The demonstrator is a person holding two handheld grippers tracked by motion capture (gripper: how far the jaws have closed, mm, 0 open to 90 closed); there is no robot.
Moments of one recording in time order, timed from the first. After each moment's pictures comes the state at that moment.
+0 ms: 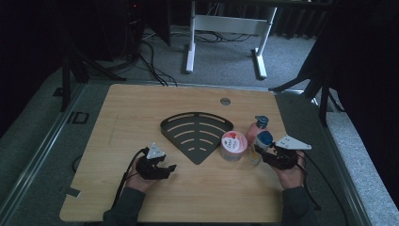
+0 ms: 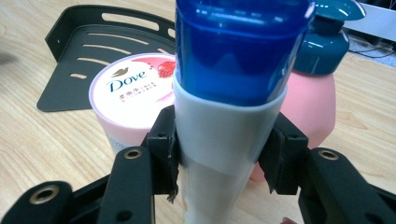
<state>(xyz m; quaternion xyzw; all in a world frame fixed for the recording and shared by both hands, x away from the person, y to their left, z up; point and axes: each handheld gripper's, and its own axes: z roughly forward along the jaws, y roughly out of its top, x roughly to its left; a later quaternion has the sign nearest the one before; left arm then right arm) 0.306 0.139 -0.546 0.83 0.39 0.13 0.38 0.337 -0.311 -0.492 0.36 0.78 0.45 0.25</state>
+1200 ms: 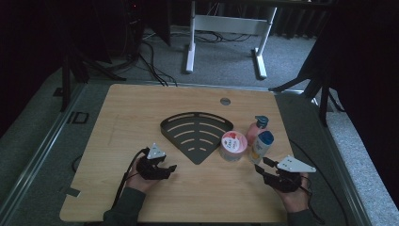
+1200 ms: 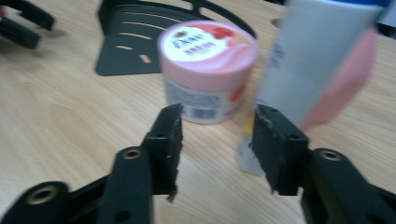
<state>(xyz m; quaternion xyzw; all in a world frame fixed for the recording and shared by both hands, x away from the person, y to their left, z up) 0.306 0.138 -0.547 0.83 0.39 0.13 0.38 0.272 -0.305 -0.497 0.35 0.79 0.44 0.23</state>
